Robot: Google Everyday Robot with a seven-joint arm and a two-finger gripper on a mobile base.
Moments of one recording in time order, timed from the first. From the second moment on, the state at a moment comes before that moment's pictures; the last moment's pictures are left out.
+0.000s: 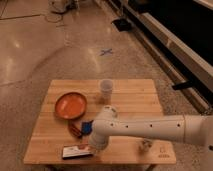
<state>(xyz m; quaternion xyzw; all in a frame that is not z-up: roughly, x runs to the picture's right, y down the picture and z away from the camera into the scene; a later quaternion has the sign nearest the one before) -0.069 0.316 0.737 -0.28 -0.33 -0.48 0.76</state>
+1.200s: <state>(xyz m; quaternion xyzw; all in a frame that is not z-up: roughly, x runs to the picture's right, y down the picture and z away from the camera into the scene) -0.154 0.314 0.740 -0.25 -0.38 -0.54 0.71</state>
